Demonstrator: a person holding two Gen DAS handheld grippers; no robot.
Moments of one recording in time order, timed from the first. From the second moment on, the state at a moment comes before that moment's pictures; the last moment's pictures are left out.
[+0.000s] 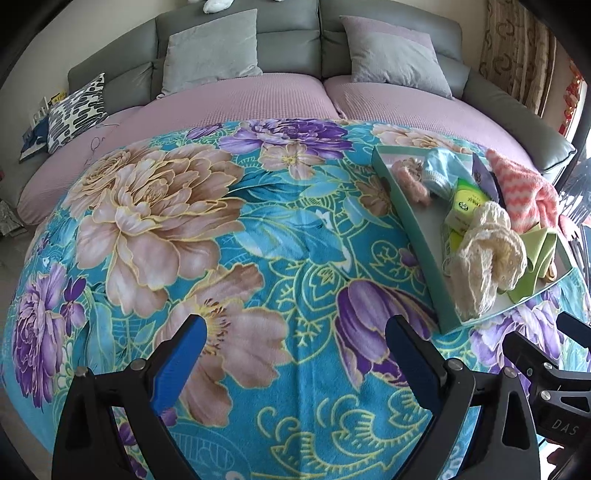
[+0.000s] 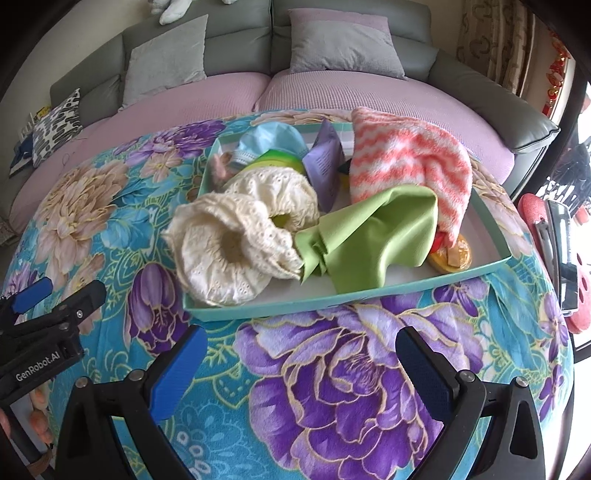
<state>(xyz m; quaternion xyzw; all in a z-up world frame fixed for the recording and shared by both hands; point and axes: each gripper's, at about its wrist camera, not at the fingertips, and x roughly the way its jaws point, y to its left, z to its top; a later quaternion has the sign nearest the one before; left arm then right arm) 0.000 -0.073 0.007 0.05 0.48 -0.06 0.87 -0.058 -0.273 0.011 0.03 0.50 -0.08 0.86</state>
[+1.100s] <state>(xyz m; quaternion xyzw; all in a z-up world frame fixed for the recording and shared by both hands) 0.008 -0.064 -0.021 0.09 0.49 -0.03 0.86 -0.044 -0.267 0.002 0.02 0.49 -0.08 0.87</state>
